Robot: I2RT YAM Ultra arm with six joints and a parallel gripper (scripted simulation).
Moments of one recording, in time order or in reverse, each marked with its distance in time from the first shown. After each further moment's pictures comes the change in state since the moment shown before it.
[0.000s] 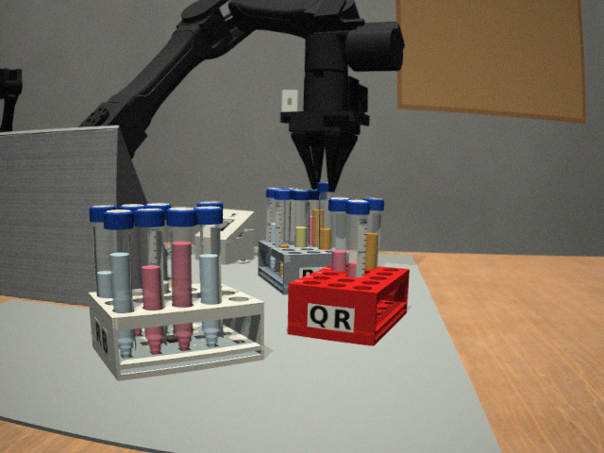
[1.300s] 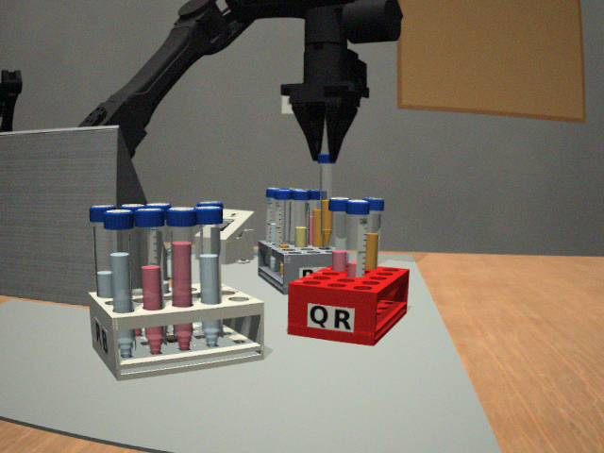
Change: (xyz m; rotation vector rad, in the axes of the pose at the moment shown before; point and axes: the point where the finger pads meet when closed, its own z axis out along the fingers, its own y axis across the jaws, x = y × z) arm 0.001 0.000 -0.037 0.009 -0.002 -0.007
